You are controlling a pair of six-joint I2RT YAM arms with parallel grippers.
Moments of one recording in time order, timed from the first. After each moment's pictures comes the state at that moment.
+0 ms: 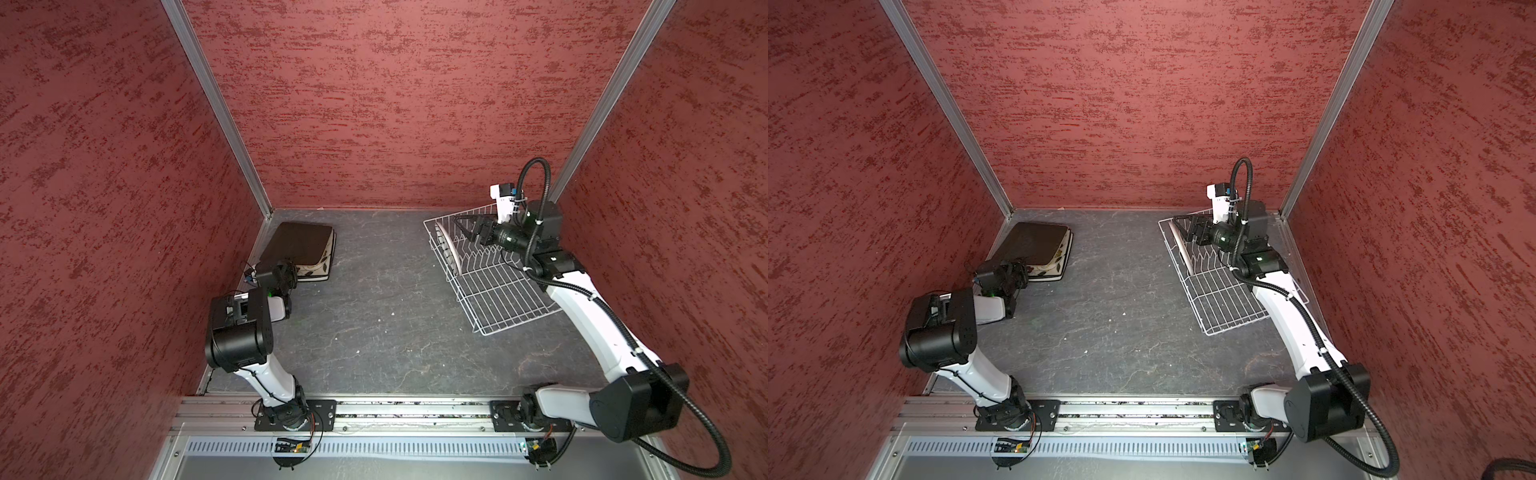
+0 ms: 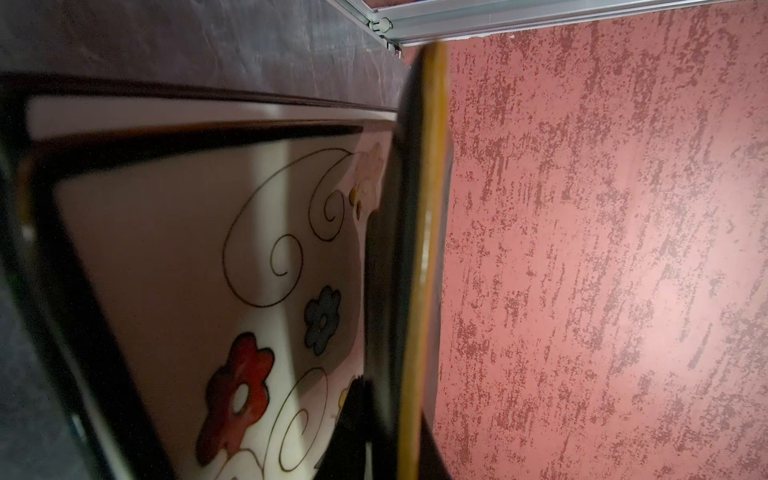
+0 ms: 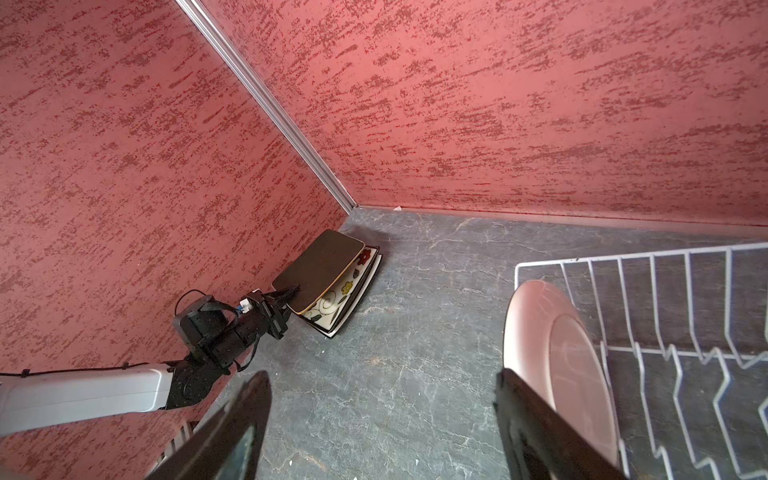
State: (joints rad) left arm 0.27 1.71 0.60 0.77 0.15 -1.47; right arm 0.19 1.30 1.22 -0.15 -0.60 0.42
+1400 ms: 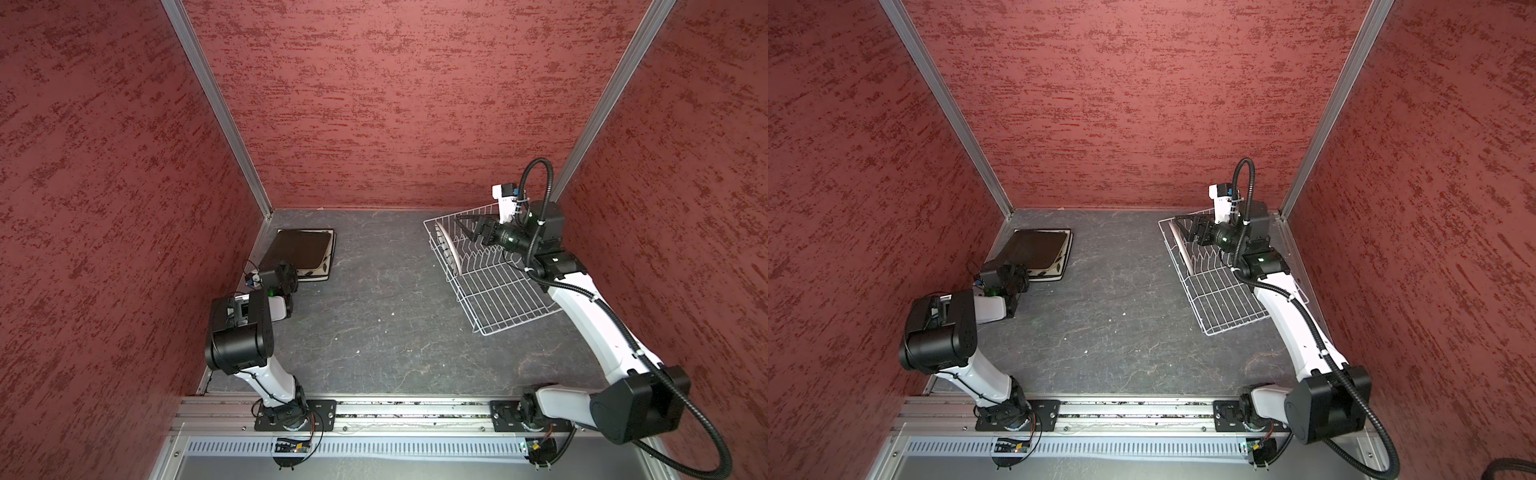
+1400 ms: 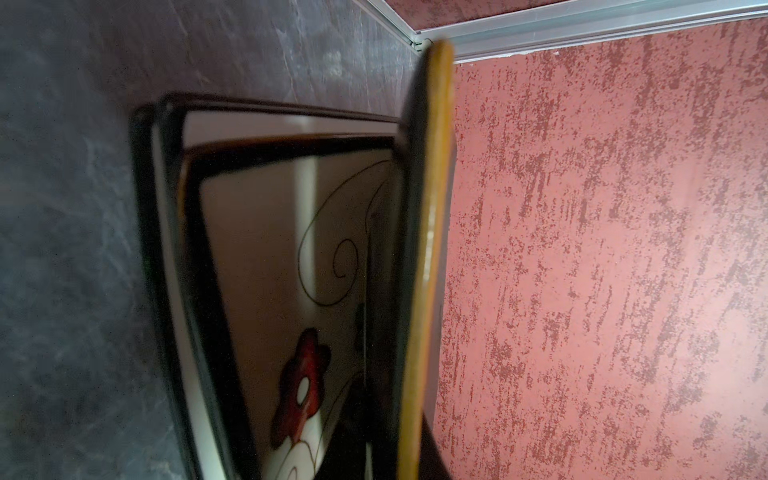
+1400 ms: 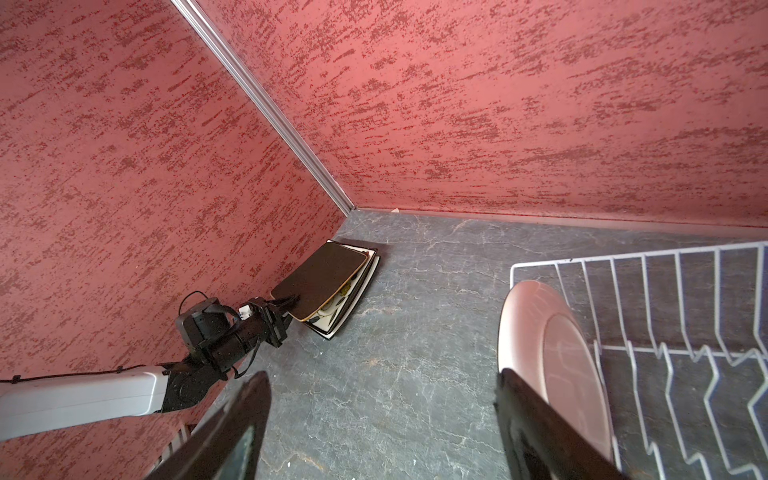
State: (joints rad) left arm 0.25 1.68 0.60 0.65 0.07 -1.46; right arm 0.18 1.29 1.22 -0.15 -0.60 0.42
